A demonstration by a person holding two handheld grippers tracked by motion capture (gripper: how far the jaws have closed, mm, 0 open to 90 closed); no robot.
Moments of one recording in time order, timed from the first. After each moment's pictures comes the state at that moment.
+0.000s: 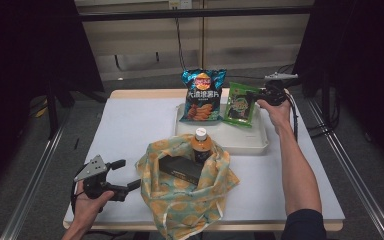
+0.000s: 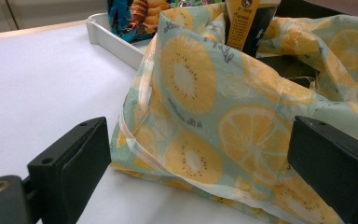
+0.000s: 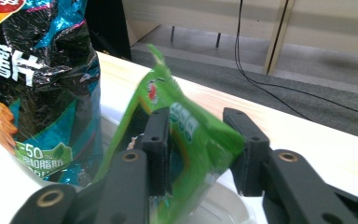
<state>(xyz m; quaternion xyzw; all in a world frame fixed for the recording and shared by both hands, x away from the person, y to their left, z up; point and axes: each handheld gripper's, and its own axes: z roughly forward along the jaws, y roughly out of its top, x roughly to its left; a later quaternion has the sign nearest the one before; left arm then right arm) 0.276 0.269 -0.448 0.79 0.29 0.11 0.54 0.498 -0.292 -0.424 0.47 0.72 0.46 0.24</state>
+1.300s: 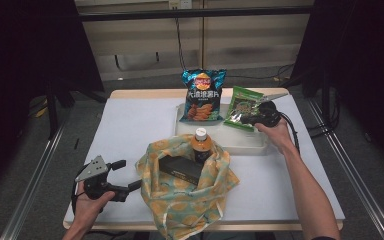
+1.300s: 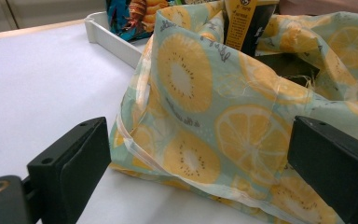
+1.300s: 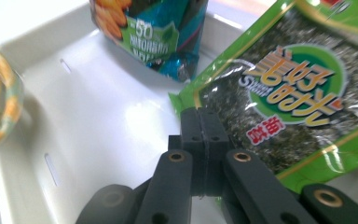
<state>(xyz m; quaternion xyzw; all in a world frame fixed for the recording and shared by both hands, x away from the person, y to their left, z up) 0.275 0.268 -0.447 0.79 0.29 0.12 0.53 0.451 -0.271 -0.459 0.40 0.80 0.43 0.11</state>
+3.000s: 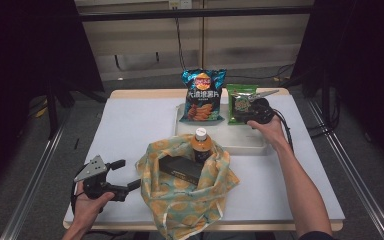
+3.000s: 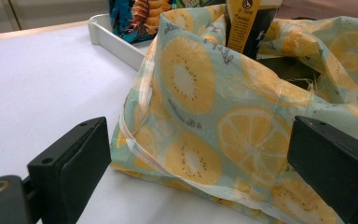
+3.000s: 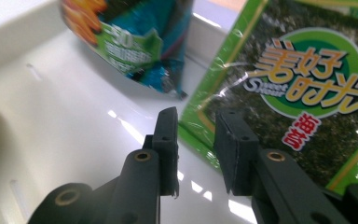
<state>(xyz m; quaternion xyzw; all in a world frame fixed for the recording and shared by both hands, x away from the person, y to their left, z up) 0.275 0.269 -0.448 0.78 0.29 0.12 0.54 0.464 -0.253 -0.457 0.42 0.80 0.40 0.13</state>
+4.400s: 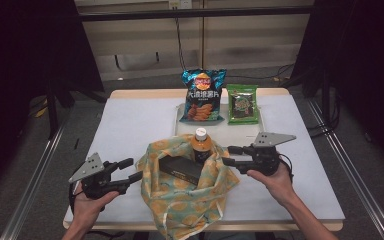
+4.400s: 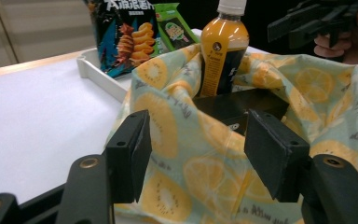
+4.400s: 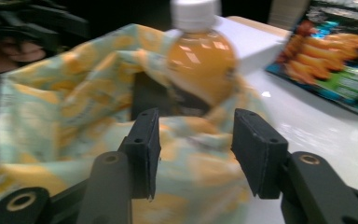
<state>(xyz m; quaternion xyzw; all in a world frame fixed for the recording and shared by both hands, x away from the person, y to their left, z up) 0.266 0.256 -0.421 0.77 0.27 0.13 0.56 0.278 -0.196 -0.411 0.30 0.78 0.54 0.11</state>
